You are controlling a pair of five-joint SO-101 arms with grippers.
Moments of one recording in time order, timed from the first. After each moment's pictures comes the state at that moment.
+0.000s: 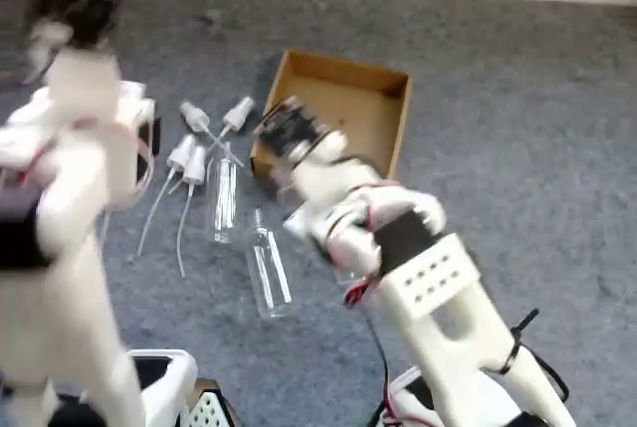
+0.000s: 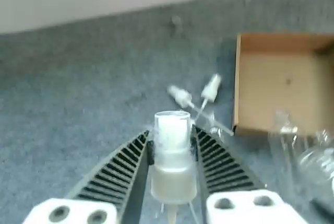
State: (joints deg) left arm -6.8 -35.7 -16.1 94.9 -3.2; right arm -39.6 -38.6 32.2 63.3 17.5
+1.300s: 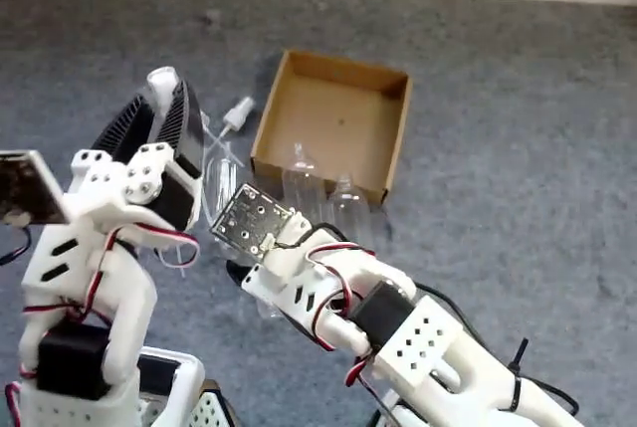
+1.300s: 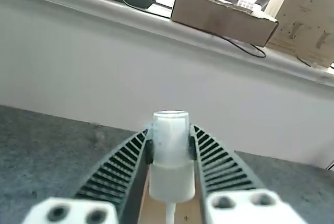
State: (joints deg) left arm 3.3 -73.5 41.8 41.5 22.9; right arm -52.3 -51.9 53.5 42.9 14.8
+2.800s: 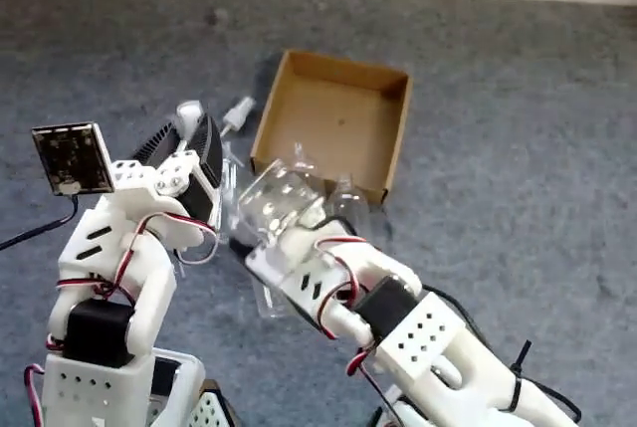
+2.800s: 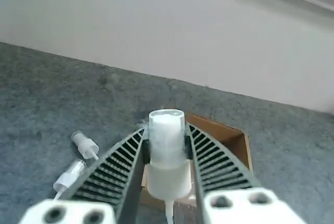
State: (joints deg) left arm 3.5 -73.9 50.9 44.7 23.3; right arm -47.7 -51.8 55.9 32.7 3.5
